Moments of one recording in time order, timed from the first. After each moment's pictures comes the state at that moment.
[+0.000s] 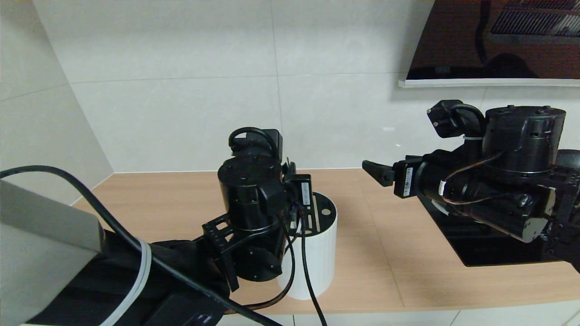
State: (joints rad) left arm -0.83 1.93 -0.89 -1.02 0.76 -0.10; right arm 0.63 1.63 -0.89 -0.60 -0.22 0.13
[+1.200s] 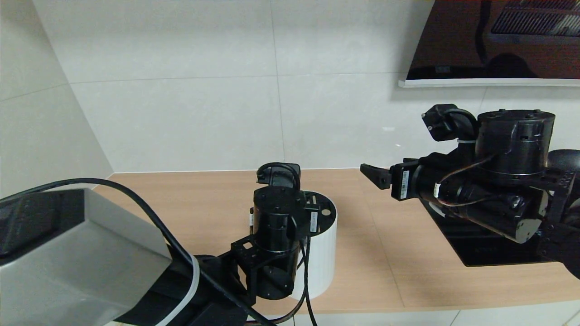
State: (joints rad) left arm -0.83 2.04 -0.85 -1.02 0.75 -0.10; right arm 0.63 1.64 -0.89 -0.59 -0.22 0.12
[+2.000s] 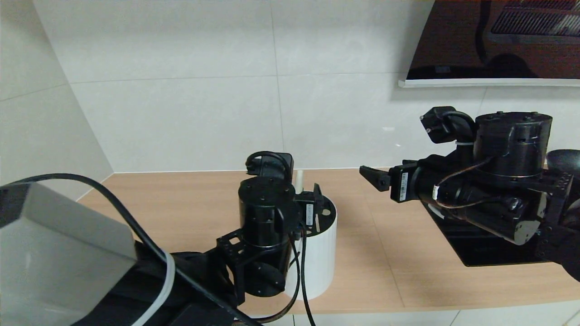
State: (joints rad) left arm -0.83 1.96 -0.84 -1.00 0.74 -0.10; right arm 0.63 1.64 -0.88 -0.60 -0.22 0.12
